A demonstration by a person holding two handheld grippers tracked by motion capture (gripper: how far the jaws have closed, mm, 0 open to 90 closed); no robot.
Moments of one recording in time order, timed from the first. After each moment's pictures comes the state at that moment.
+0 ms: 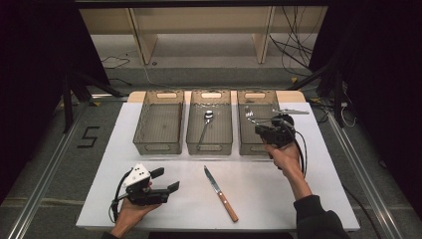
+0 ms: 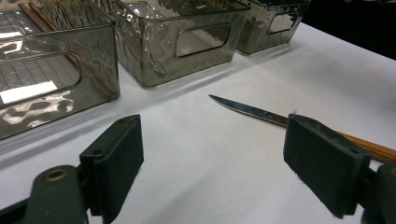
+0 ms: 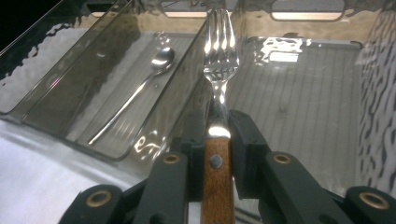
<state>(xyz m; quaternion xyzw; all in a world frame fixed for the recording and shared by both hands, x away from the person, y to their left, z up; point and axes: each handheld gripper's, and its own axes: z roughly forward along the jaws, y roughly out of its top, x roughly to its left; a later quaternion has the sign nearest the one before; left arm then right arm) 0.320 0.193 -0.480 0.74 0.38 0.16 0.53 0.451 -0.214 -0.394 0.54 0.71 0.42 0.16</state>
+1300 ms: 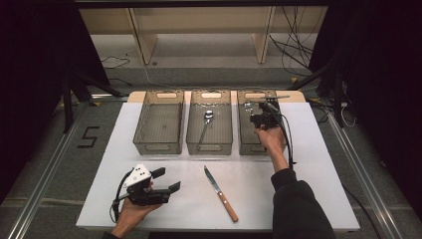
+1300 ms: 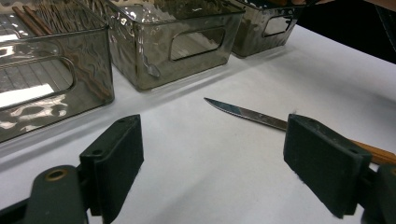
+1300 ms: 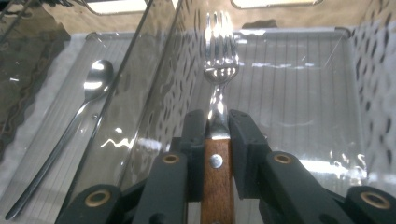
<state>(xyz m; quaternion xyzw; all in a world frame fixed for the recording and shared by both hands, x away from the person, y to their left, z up) 0.320 0.191 -0.479 0.74 0.38 0.16 0.53 0.531 -0.192 -0.416 0.61 0.69 0.34 0.17</state>
